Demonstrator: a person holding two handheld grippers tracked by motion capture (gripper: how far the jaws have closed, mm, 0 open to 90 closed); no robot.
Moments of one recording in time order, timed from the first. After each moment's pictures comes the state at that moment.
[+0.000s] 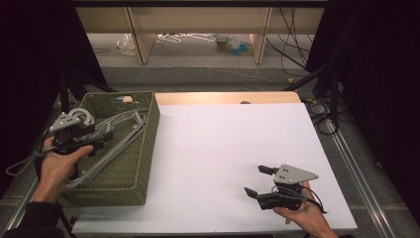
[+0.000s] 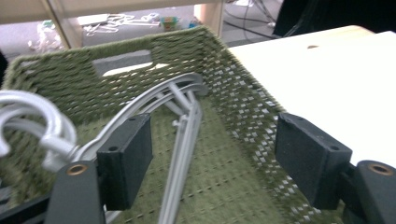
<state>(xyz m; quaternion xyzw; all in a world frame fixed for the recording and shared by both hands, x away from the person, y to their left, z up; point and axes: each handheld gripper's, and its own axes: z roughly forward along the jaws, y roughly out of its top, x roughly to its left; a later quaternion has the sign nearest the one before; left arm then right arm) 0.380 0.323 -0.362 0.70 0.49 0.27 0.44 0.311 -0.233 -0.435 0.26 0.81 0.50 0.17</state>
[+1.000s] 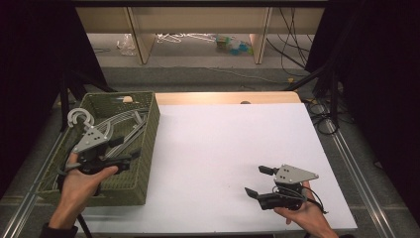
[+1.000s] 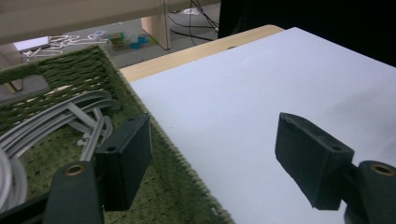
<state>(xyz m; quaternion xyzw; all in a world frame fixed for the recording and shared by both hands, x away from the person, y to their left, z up) 0.333 0.245 -0.354 0.74 0.40 0.24 0.48 0.312 -0.235 -0.437 0.26 0.81 0.50 0.16</state>
